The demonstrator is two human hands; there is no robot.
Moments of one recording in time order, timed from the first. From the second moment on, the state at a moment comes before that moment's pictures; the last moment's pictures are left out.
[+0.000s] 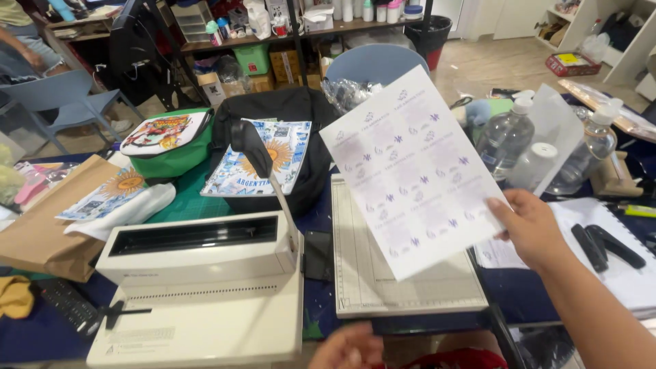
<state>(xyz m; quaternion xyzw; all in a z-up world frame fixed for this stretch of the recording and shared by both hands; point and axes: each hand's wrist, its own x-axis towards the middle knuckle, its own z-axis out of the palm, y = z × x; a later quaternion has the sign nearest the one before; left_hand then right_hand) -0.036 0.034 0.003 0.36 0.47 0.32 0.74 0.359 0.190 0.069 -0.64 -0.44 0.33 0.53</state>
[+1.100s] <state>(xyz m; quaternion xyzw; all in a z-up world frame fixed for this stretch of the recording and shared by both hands) -0.053 0.025 0.004 0.88 0.38 0.28 0.01 0.392 0.006 0.025 -0.54 -0.72 0.06 0.43</state>
